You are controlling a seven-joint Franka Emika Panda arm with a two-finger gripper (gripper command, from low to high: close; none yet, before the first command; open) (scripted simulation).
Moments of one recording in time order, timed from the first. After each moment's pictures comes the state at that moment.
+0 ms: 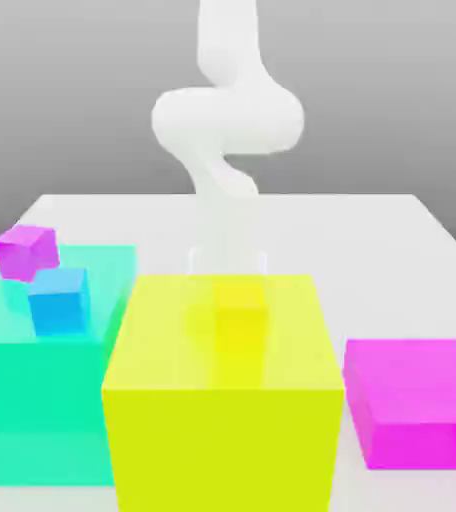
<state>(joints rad) -0.02 -0.71 0.05 -2.28 -0.02 2.31 0.86</state>
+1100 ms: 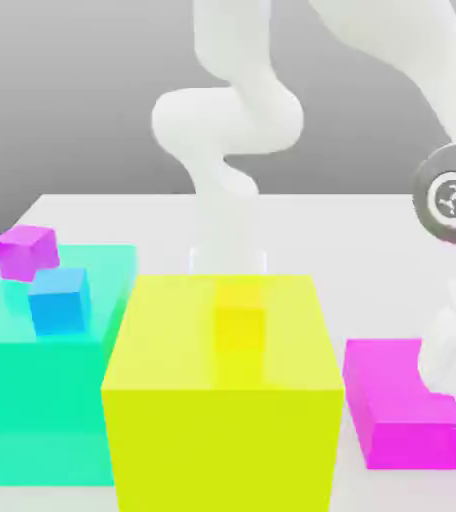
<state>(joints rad) 0.14 0.45 0.41 -2.07 -0.39 2.49 1.75</state>
